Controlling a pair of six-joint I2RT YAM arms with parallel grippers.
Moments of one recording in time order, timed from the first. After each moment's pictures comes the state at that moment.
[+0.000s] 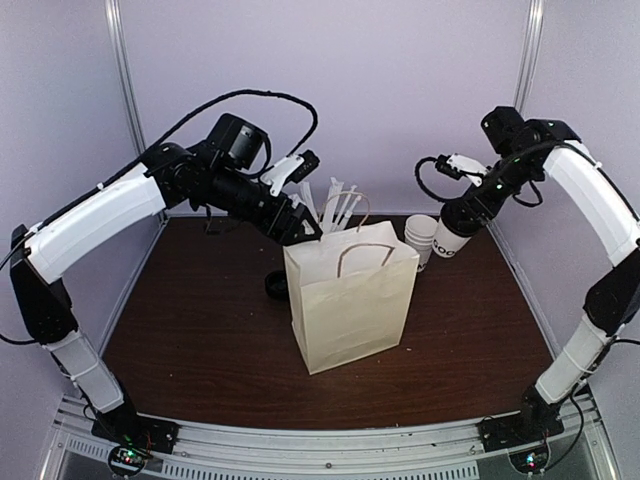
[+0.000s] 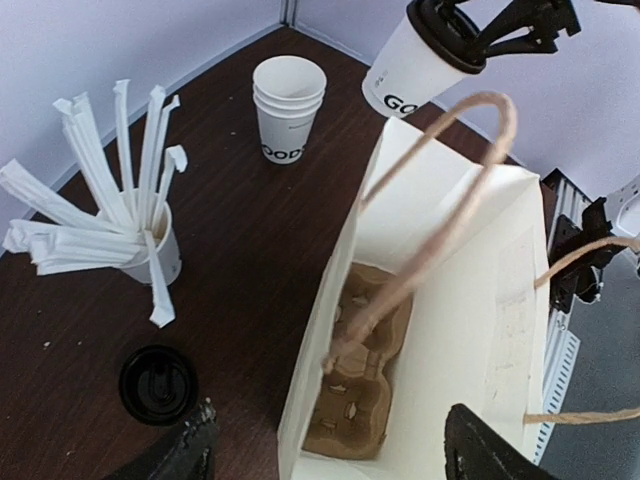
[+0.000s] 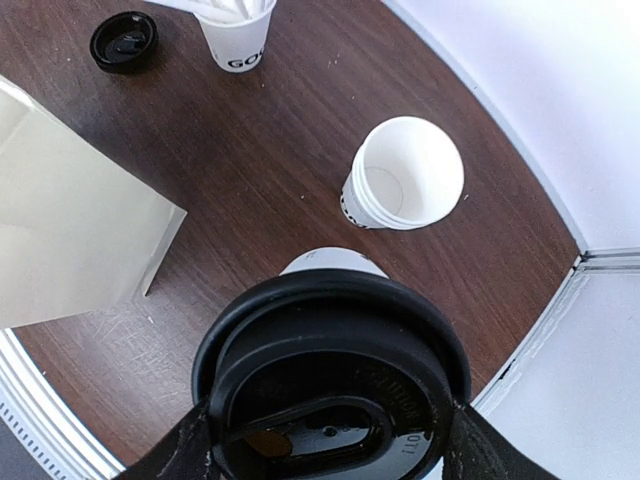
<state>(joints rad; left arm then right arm) -0.83 1.65 1.79 -0.84 0.24 -0.03 0.28 1.64 1.91 -1.33 -0.12 -0.55</state>
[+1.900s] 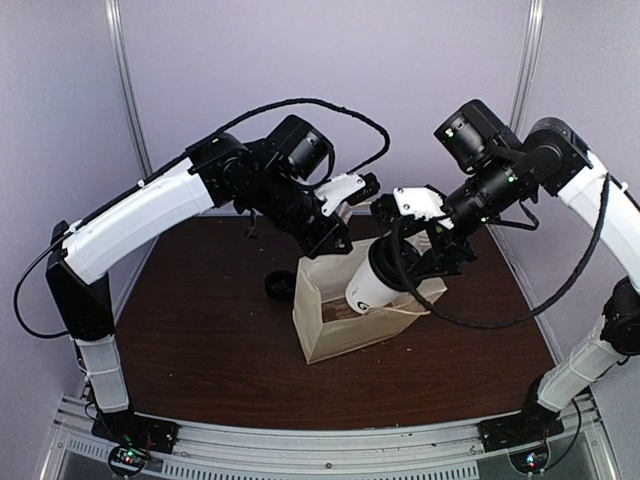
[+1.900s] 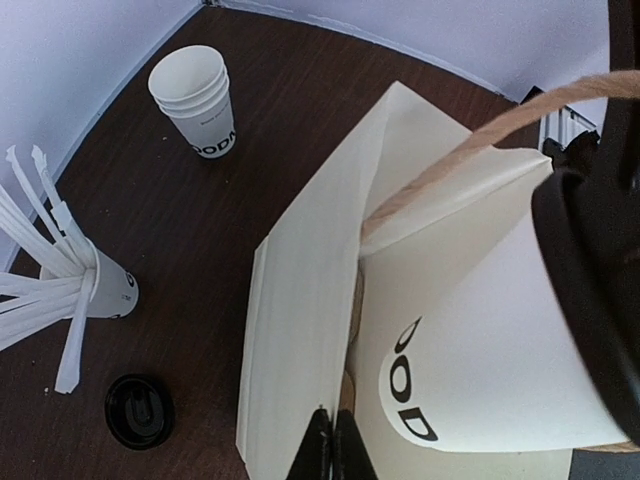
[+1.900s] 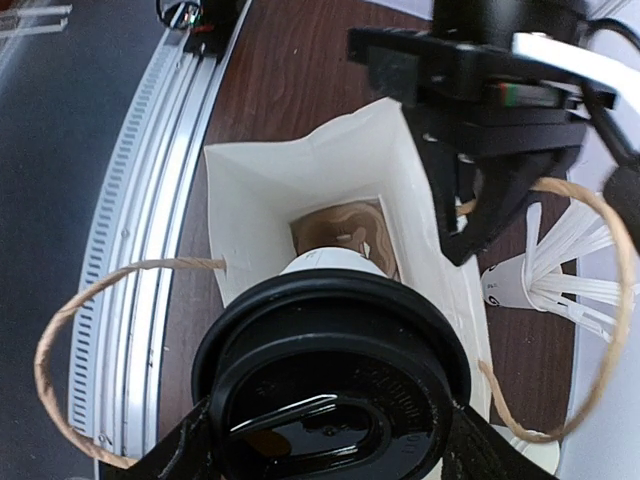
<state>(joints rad) -1.02 1.90 2.16 -1.08 0.15 0.07 0.85 1.50 1.97 -1.39 -0.35 -0.77</state>
